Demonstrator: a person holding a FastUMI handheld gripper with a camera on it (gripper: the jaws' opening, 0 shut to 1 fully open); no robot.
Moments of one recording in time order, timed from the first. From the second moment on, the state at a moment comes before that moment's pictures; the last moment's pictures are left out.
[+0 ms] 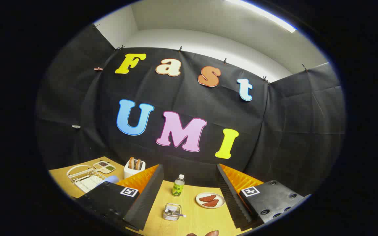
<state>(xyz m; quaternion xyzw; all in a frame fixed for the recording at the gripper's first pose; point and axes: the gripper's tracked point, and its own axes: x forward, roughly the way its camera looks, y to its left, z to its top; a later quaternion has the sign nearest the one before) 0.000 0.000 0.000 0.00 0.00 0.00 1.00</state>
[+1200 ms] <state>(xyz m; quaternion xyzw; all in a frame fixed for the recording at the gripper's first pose) 0.038 0.135 -0.025 0.09 0.15 0.15 0.97</state>
